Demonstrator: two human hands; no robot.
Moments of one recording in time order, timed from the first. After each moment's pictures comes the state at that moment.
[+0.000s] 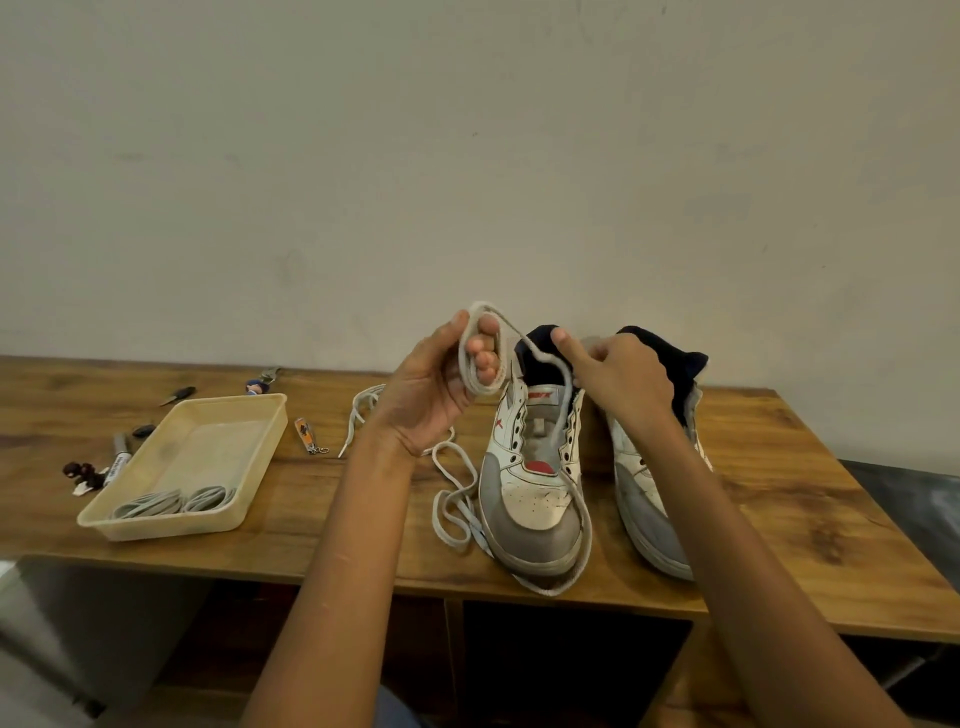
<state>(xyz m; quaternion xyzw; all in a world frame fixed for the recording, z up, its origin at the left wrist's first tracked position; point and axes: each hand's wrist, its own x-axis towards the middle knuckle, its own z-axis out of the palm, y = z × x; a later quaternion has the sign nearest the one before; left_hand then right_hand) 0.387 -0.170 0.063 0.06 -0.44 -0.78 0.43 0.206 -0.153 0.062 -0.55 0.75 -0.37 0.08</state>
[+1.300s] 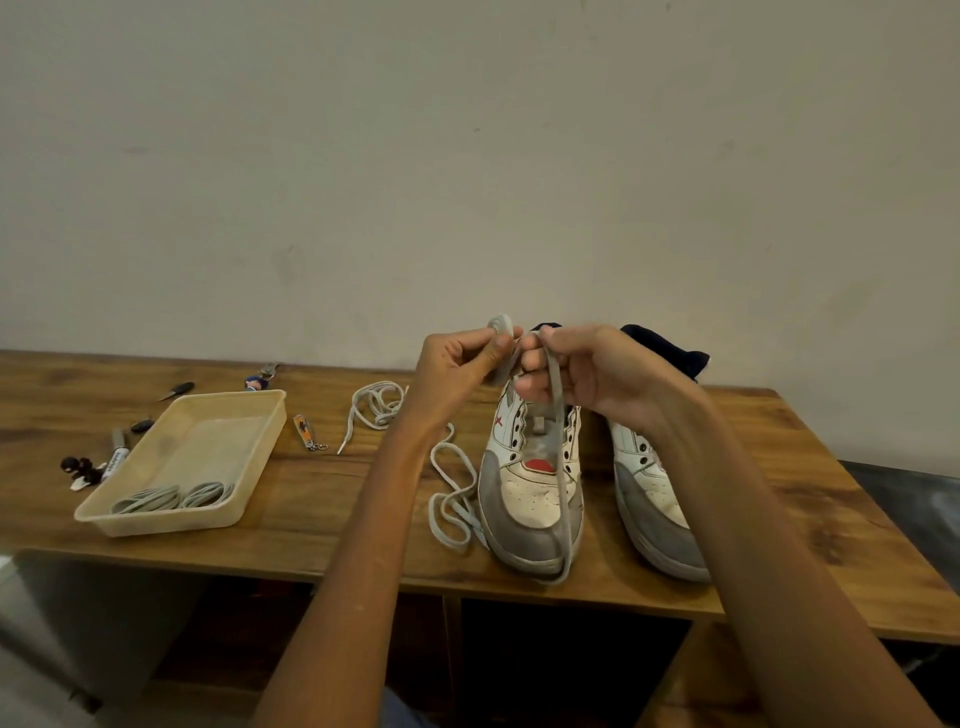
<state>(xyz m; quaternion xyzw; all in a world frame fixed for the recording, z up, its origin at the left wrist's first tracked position) 0.368 -0.181 0.047 0.31 -0.65 -0.44 0.54 0.217 -0.131 0.097 -0.48 0.41 -0.44 0.64</state>
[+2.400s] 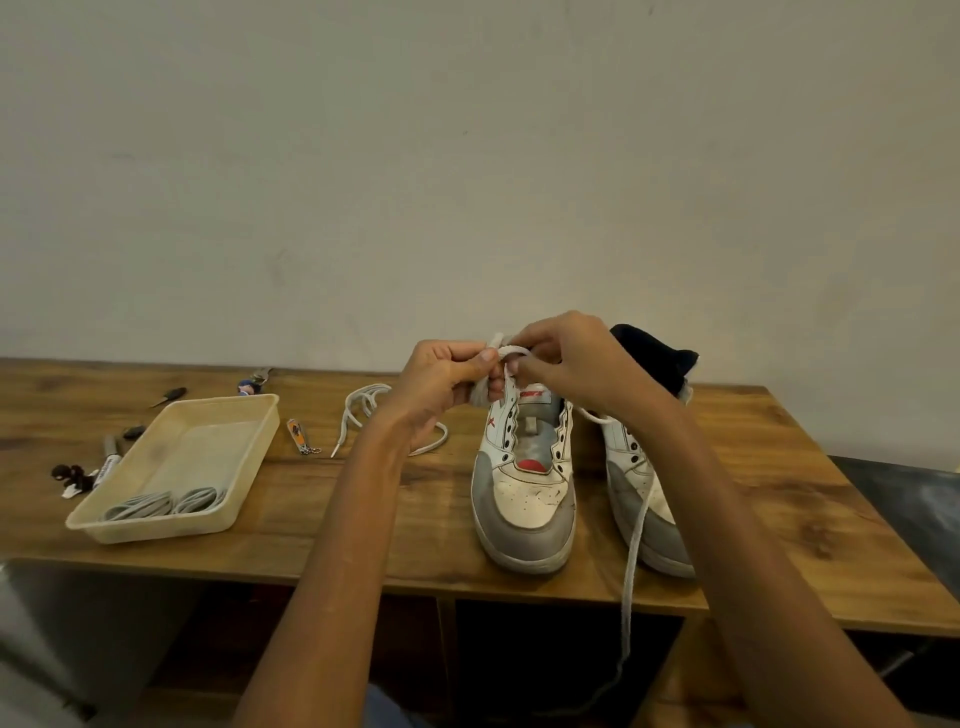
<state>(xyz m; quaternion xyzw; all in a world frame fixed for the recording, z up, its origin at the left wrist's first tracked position) 0.377 -0.174 0.058 0.33 -0.61 -0.58 0.44 0.217 -0.141 0.090 -0.78 0.53 -0.32 0.10</state>
